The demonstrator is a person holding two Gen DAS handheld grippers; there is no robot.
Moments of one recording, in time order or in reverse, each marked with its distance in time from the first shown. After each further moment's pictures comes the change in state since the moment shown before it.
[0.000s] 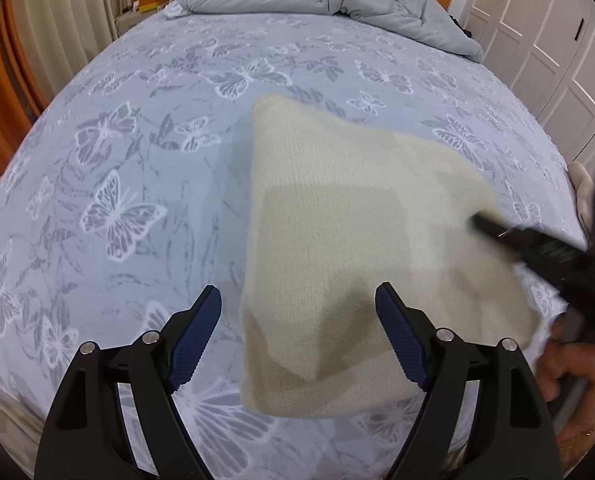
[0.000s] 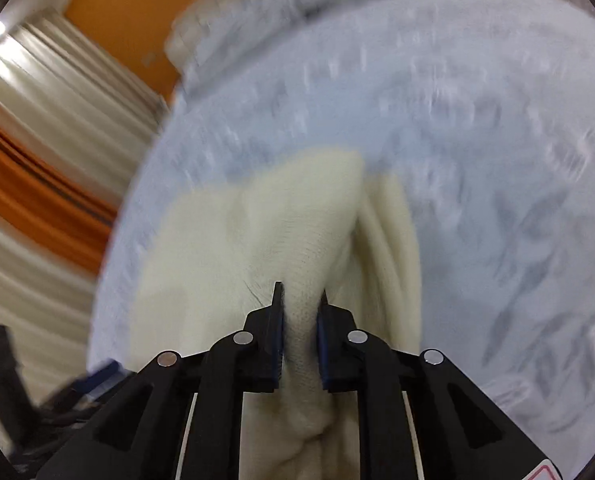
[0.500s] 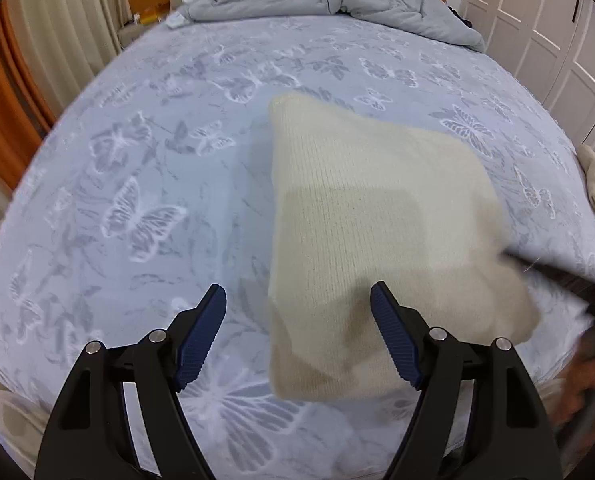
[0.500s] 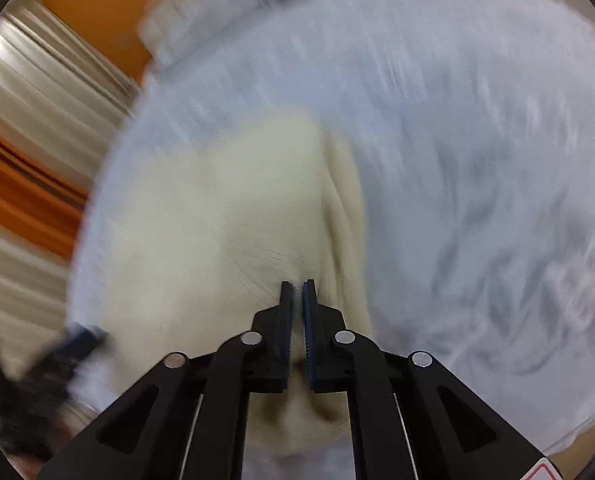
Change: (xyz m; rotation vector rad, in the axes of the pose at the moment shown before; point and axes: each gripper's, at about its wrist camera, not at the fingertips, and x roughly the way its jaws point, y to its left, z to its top) left arm -0.003 0.001 -0.009 0.033 0.015 0.043; right arm 0.011 -0.018 -0.034 0.020 0.151 -0.136
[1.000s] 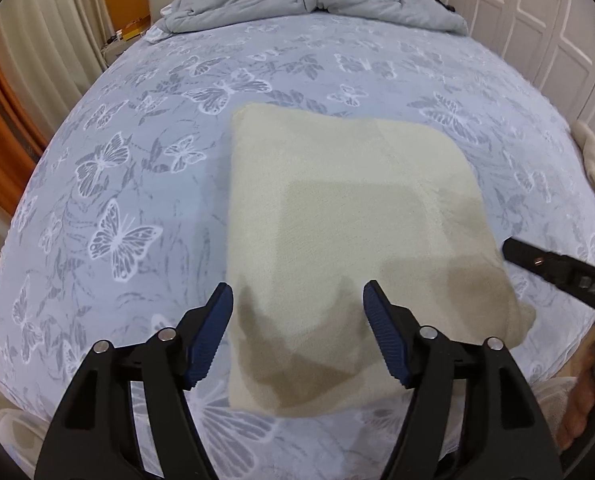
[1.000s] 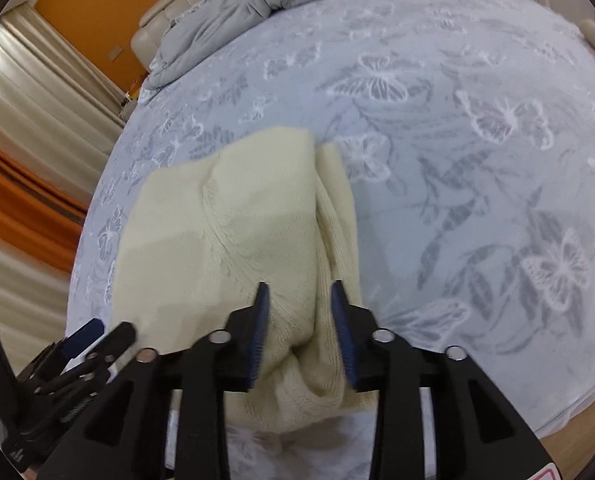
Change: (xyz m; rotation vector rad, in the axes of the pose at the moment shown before) left arm -0.002 -0.027 0.006 0.077 -0.021 0.020; right arm -0.027 0.005 -0.002 0.017 -0.056 -0.015
